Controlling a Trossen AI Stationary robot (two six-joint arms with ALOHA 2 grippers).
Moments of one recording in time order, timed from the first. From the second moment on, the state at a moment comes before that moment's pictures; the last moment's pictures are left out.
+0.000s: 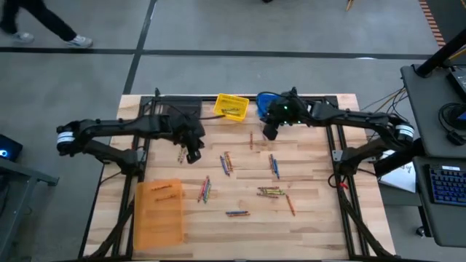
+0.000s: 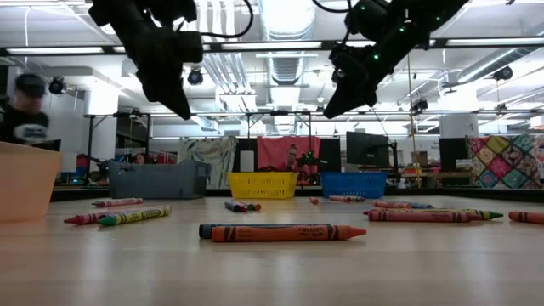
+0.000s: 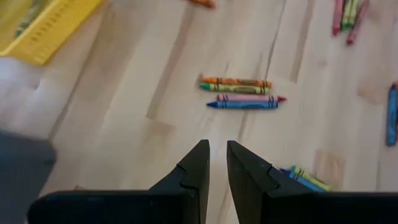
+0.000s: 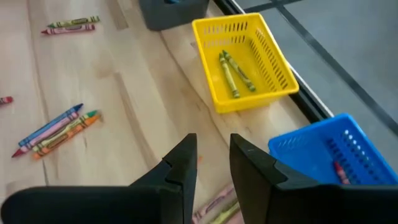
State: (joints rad) left arm 0.21 1.24 0.92 -0.65 0.05 -0.13; right arm -0.44 1.37 0.96 -0.26 -0.01 -0.01
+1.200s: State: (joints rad) left arm -0.09 1.49 0.95 -0.70 0.06 -0.76; right arm -0.21 1.34 0.92 -0.30 0.00 0.24
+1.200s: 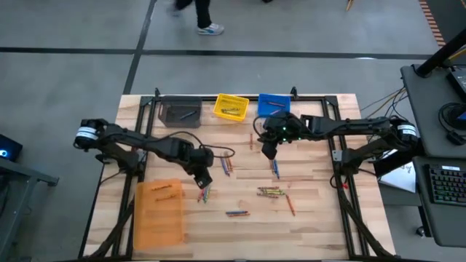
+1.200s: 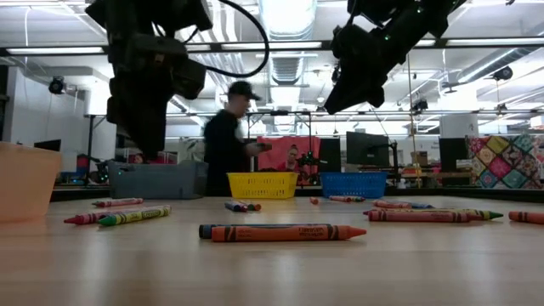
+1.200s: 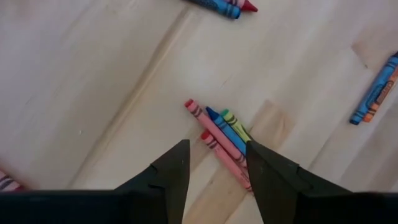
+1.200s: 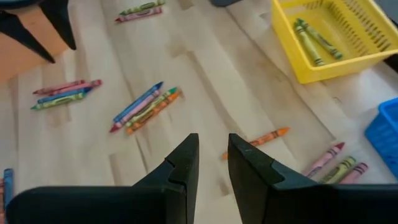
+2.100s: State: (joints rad) left arm -0.16 1.61 0.94 -0.67 -0.02 -0.81; right arm -0.20 1.34 0.92 -0.27 0.03 0.23
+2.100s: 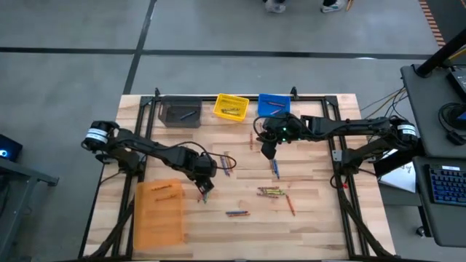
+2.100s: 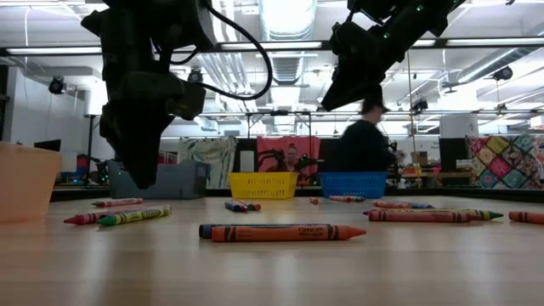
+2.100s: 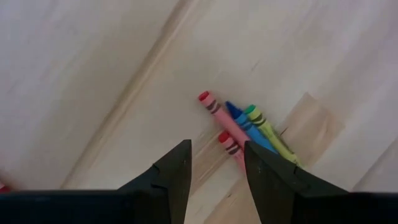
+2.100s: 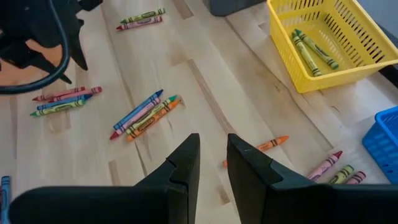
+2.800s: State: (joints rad) left arm -0.20 1.64 0.92 -0.64 -0.04 -0.87; right arm -0.19 1.35 0.92 -0.27 0.03 0.24
